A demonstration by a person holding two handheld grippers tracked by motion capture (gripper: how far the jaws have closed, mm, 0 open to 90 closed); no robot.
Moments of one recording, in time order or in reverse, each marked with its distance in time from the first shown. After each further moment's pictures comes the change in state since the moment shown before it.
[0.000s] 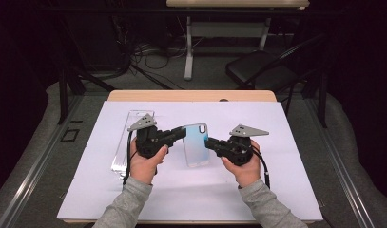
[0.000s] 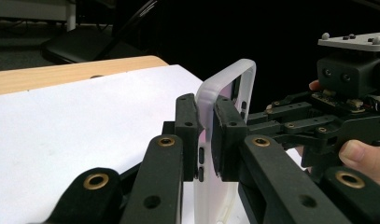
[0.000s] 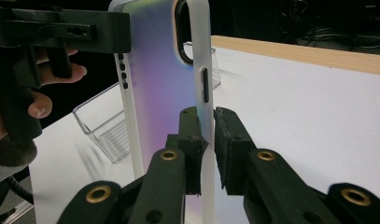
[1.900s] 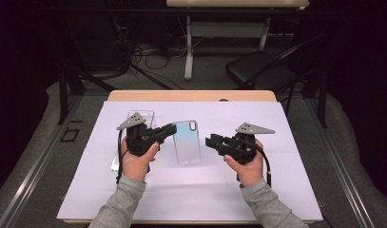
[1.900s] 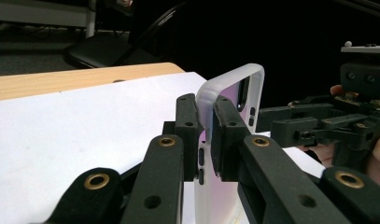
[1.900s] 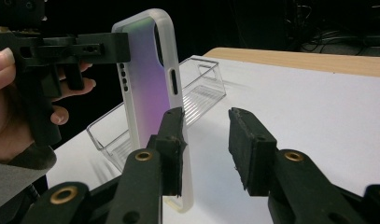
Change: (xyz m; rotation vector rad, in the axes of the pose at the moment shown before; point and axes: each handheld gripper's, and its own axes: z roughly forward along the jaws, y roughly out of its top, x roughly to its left) left arm 0.018 0.002 -0.020 -0.038 0.061 -0.022; right arm -0.006 0.005 -0.008 -0.049 0.034 0.062
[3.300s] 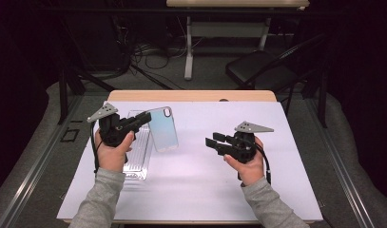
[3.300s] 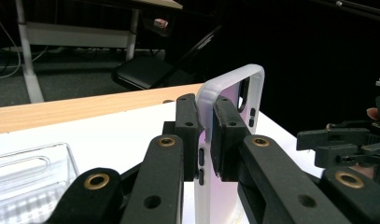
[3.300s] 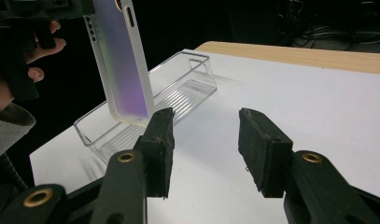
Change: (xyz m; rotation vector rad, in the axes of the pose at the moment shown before) left arm 0.035 0.025 -0.047 -0.063 0.126 0.024; right arm -0.004 0.001 0.003 0.030 -0.035 -0.009
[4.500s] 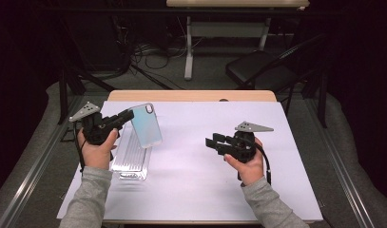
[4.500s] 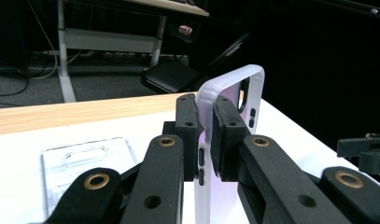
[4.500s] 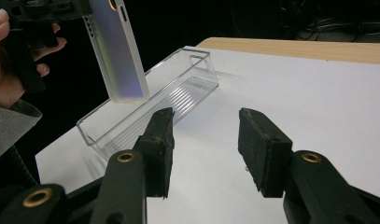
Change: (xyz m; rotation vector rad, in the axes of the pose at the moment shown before) left arm 0.037 -0.002 -0.025 -0.032 0.096 -0.016; right arm -0.004 -0.002 0.002 0.005 0.013 0.030
